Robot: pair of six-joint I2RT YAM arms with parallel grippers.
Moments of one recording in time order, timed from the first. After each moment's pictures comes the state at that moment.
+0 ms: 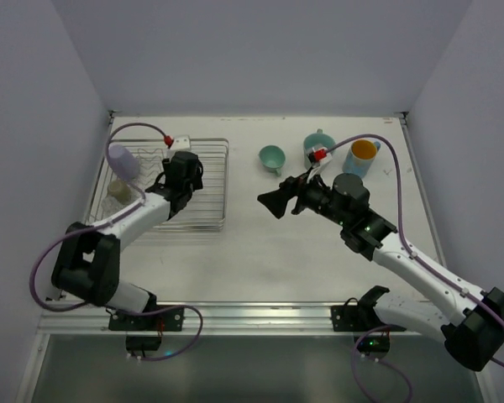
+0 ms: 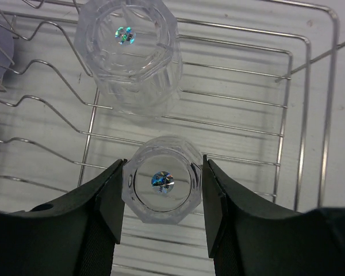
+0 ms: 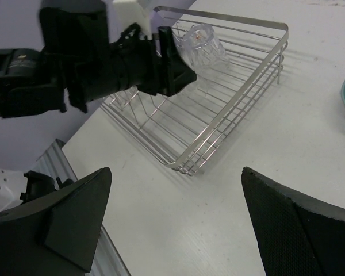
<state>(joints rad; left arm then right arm) -0.38 1.54 0.92 -0.05 -0.49 -0.32 0.67 1.00 0.79 0.08 -0.23 0.42</state>
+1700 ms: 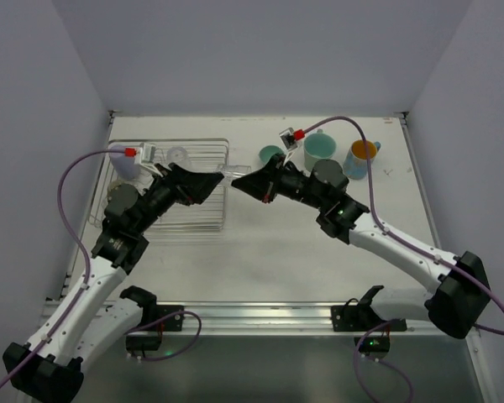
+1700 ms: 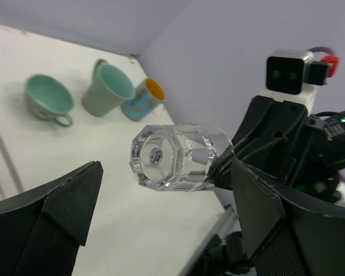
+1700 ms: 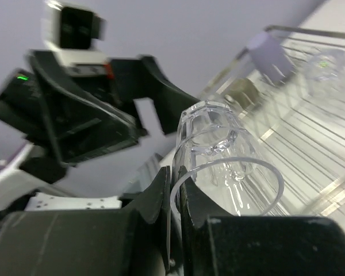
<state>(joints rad) -0.39 0.75 0.66 0.21 0.34 -0.86 0.76 1.26 0.92 0.47 -0.43 0.78</state>
